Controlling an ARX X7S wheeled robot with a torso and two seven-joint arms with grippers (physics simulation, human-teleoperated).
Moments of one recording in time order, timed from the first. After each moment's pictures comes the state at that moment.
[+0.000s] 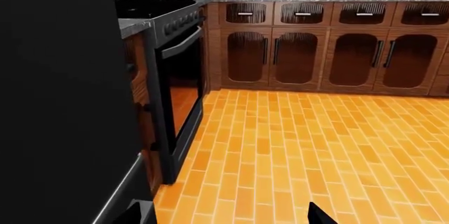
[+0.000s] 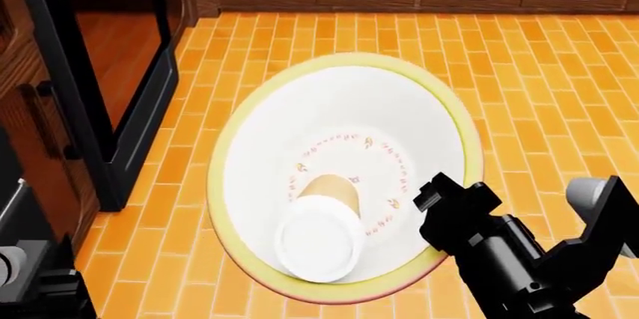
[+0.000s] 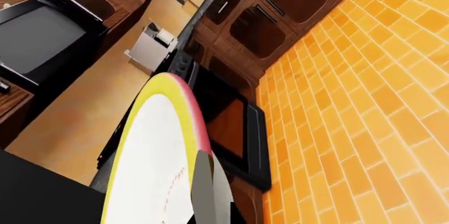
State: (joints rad) left arm -0.15 -0.41 0.04 0.51 -0.54 -0.70 -0.44; right arm 0.48 0.26 0.31 -0.18 1.44 0.90 0.51
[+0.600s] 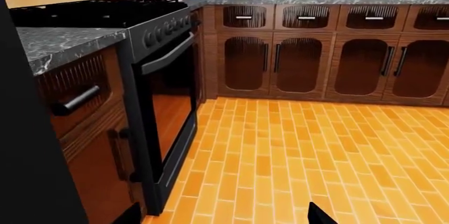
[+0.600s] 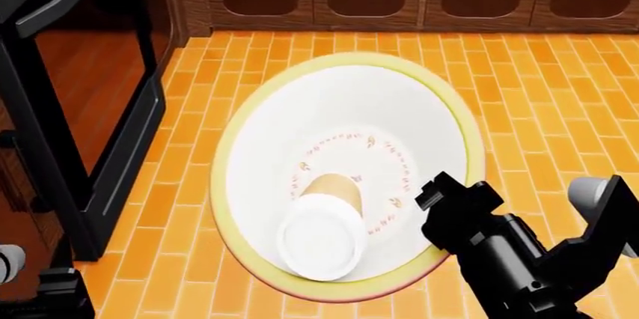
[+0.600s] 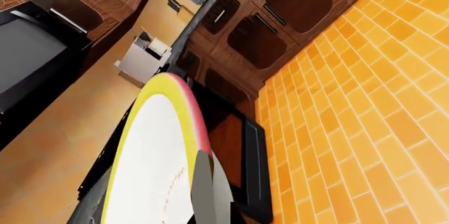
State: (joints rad) left arm -0.16 -0.41 0.04 0.52 -0.55 -0.70 -0.45; right arm 0.48 0.27 0.30 -0.17 1.44 0.88 0.51
